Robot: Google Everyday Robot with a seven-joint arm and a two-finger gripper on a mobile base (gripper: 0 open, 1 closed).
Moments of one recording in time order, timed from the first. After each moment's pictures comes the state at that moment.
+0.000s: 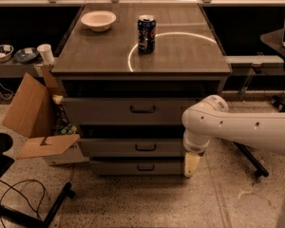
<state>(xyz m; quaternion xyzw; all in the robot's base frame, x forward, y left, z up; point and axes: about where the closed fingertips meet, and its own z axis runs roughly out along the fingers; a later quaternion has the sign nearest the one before) 0.549 -0.193 0.544 -0.61 0.79 -0.06 0.05</state>
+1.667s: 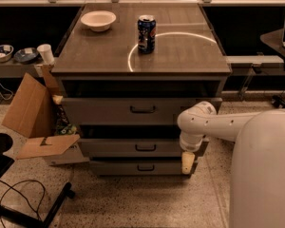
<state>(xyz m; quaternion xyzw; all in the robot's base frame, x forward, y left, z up) 0.600 -0.203 0.460 -0.63 0.77 -0.05 0.03</state>
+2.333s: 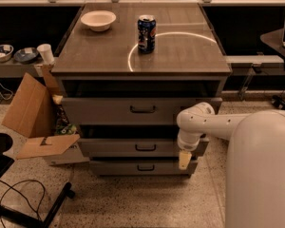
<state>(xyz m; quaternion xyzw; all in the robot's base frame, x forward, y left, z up) 0.612 -0.194 0.440 -0.63 0.77 -0.03 0.04</state>
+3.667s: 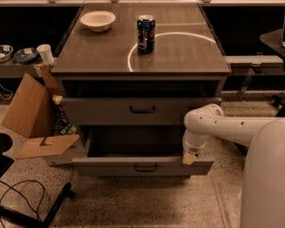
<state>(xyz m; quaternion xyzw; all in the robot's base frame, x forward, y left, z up) 0.591 -0.199 0.456 -0.63 0.78 0.00 0.05</state>
